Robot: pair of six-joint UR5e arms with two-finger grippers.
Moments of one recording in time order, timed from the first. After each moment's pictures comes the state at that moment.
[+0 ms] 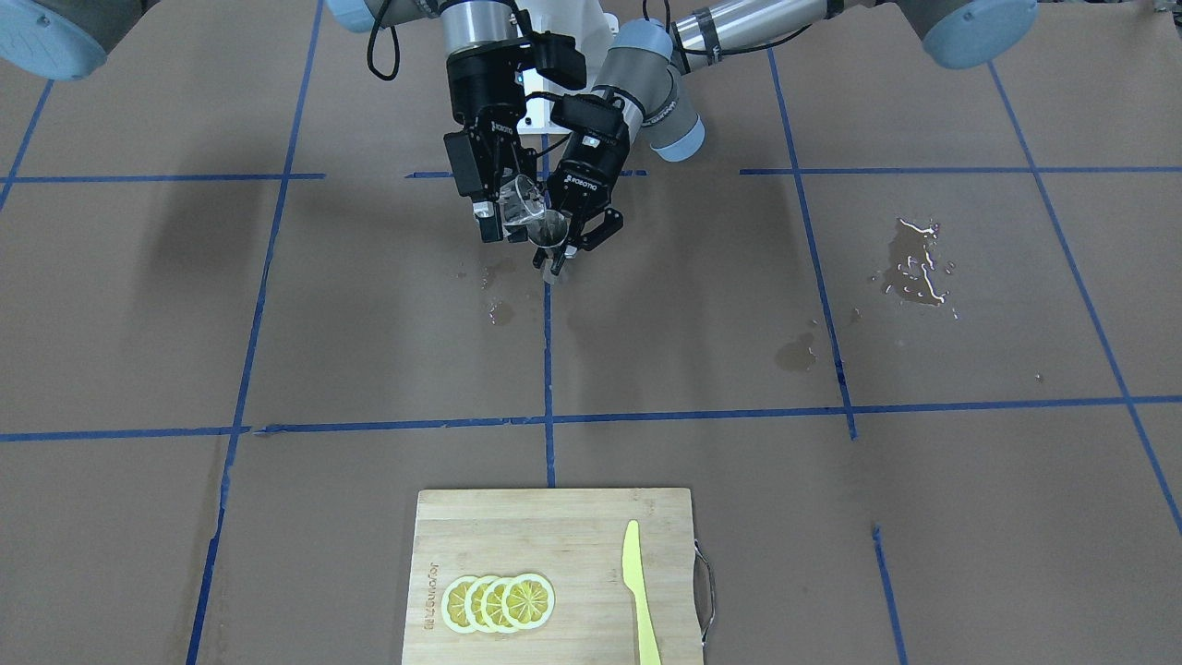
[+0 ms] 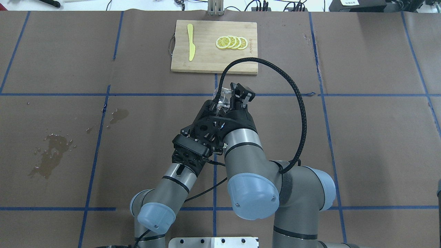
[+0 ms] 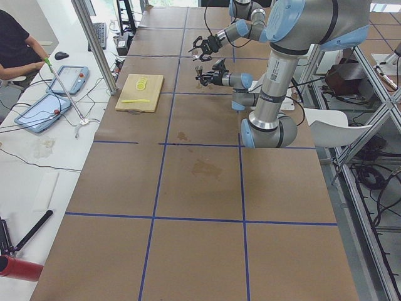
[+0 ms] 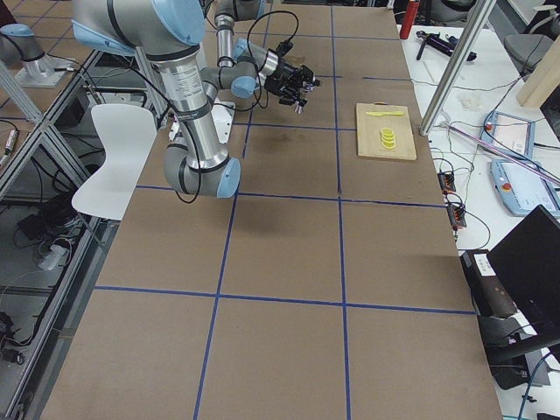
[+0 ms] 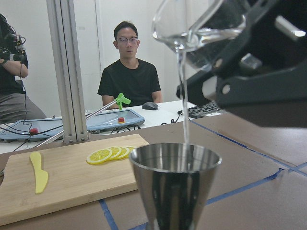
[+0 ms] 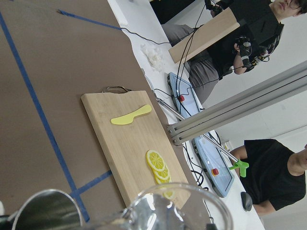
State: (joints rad) left arm -0.15 -2.22 -1.33 -2.93 -0.65 -0.52; right arm 0.24 -0.98 1.91 -1.39 0.71 0.08
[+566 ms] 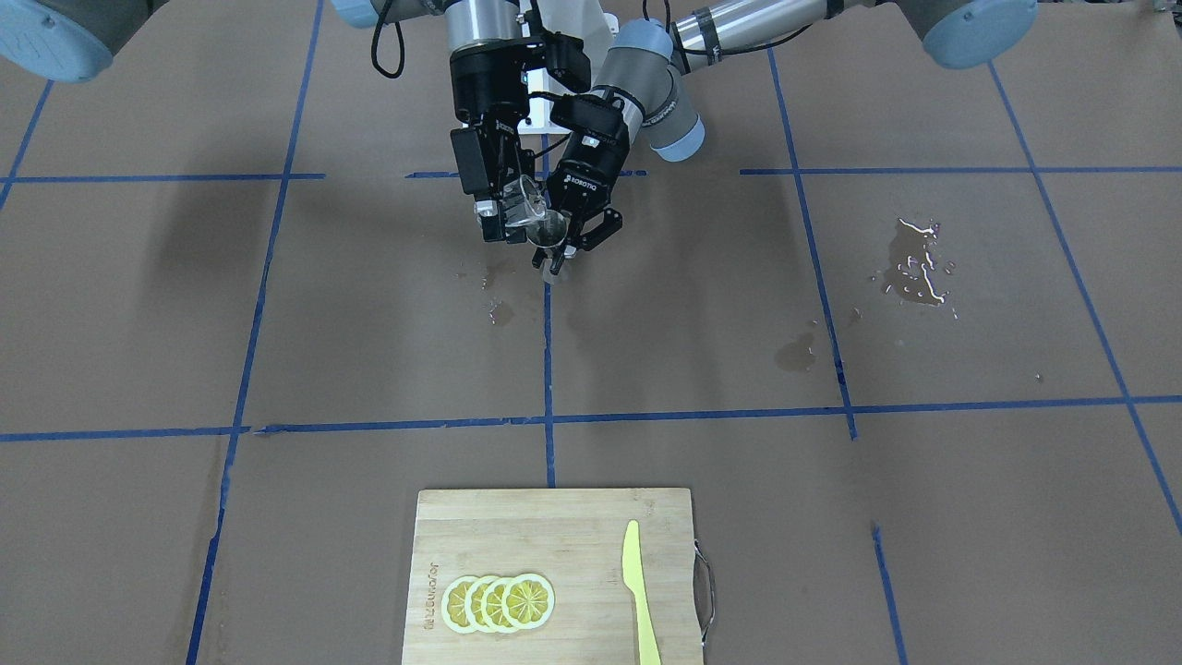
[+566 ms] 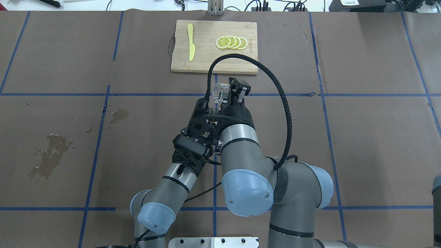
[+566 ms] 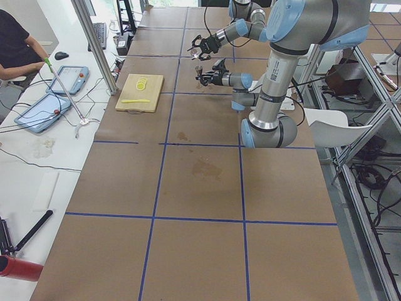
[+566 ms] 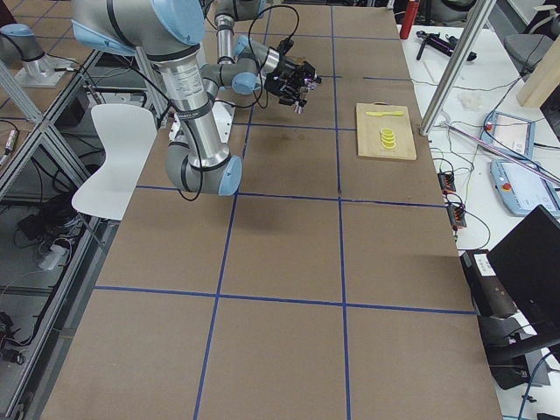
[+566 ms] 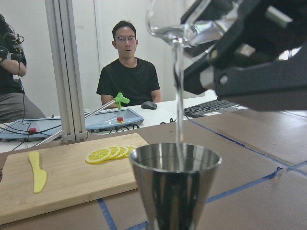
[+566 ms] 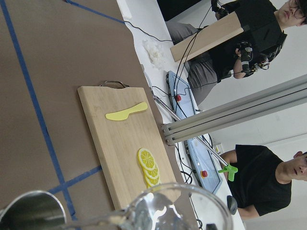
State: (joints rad) left arm -0.15 -2.22 -1.33 -2.93 -0.66 -0.52; right arm 0.24 -0.94 1.91 -1.46 0.69 0.01
